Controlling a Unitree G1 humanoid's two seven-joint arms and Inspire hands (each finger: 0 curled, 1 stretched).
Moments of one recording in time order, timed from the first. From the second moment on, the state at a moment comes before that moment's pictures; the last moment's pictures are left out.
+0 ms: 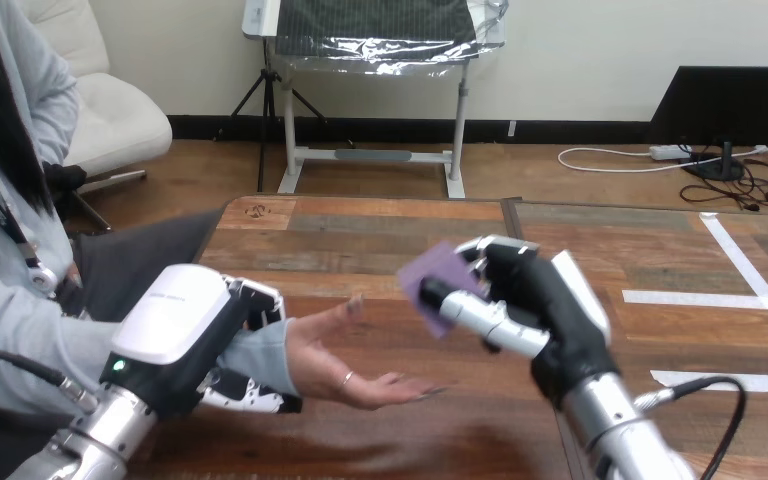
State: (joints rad) left arm -0.30 0.63 -0.39 0.79 0.77 -0.77 0.58; right arm -0.07 -0.11 0.07 0.18 -0.02 -0.17 0.18
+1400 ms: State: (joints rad) left arm -0.28 0.60 -0.31 0.56 0.73 -0.72 0.42; right arm 0.08 -0.08 0.20 -0.01 -0.18 -0.13 0.16
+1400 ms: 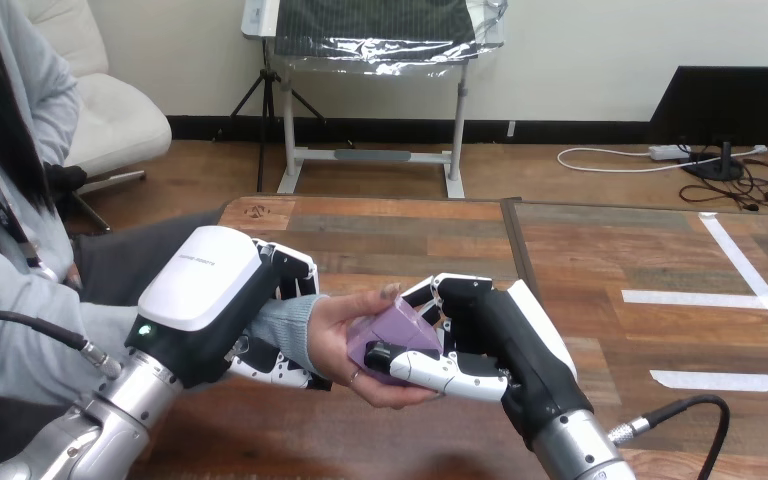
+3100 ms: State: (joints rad) left arm -0.28 0.58 -0.30 0.56 0.74 -0.72 0.42; right arm 0.08 -0.08 0.20 -0.07 -0.17 -0.07 0.16
